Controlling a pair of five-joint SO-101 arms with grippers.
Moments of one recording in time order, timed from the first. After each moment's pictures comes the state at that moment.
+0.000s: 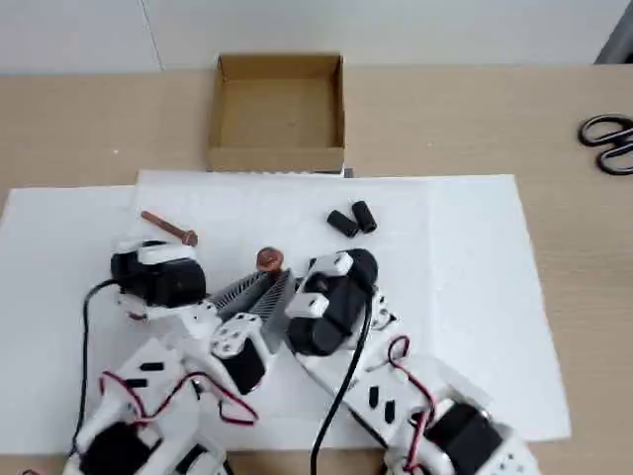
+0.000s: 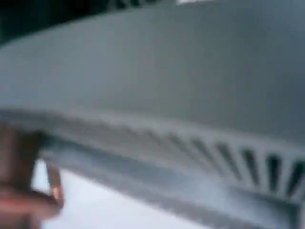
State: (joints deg) left arm 34.0 -95.9 65.4 58.3 34.2; right arm -47.6 -85.7 64.7 49.7 2.1
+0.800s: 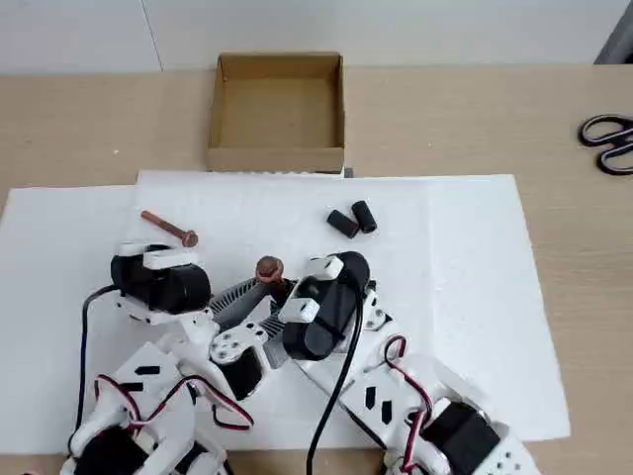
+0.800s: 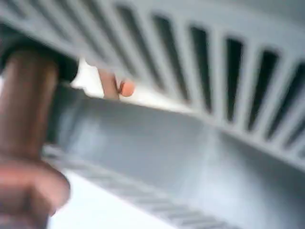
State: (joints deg) left arm 32.5 -96.0 63.9 62.0 30.1; right arm -48.0 -85.6 64.9 49.7 3.6
